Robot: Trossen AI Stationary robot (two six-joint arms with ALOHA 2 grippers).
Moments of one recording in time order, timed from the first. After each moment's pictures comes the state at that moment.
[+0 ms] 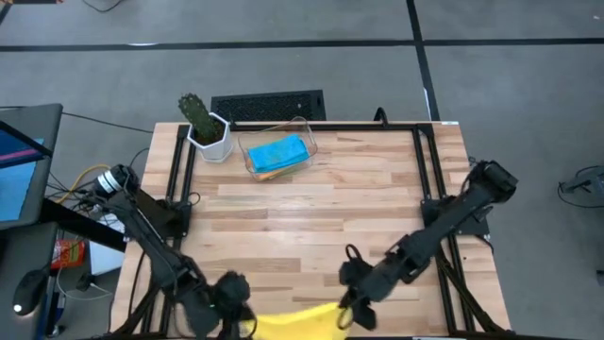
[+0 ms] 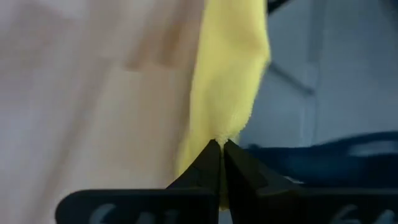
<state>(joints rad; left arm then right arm) -0.87 1.57 1.21 -0.43 -0.31 -1.20 0.67 1.62 1.18 -0.28 0.02 0.90</state>
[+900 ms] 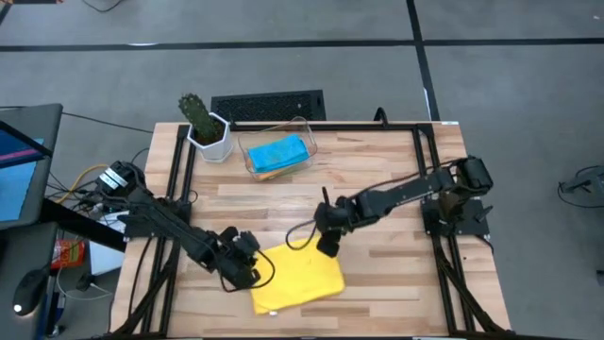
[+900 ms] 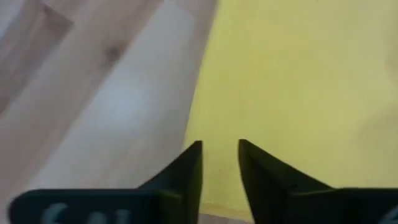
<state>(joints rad) -0.61 1.56 0.88 -0.54 -0.37 -1.14 0.20 1.76 1.18 -0.58 0.05 0.59</state>
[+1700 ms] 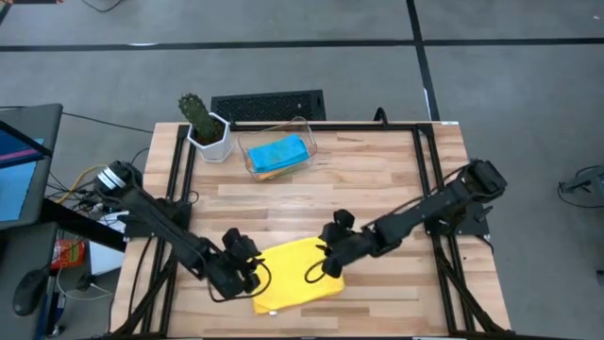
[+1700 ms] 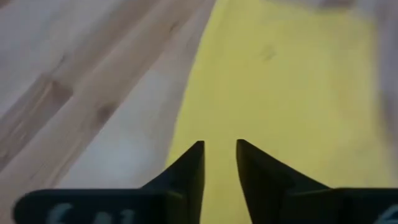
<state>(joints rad) -0.70 1.55 0.88 -0.43 -0.63 -1.11 0.44 1.68 1.05 -0.24 0.43 0.56</state>
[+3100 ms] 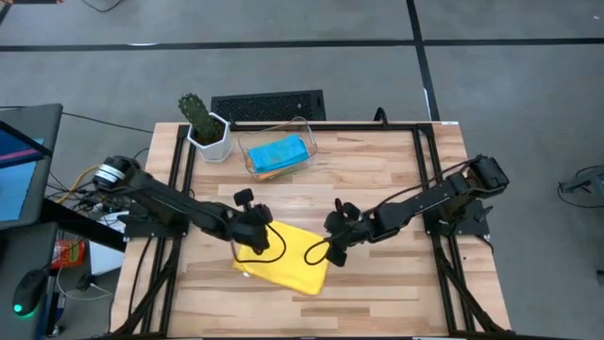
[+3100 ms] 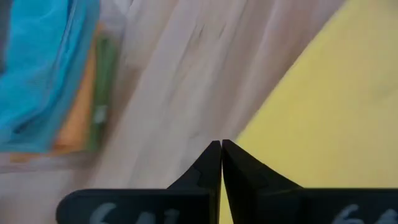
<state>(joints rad) -0.34 1.49 0.90 -0.54 -0.60 -0.49 0.33 1.64 0.96 -0.29 0.26 0.60</state>
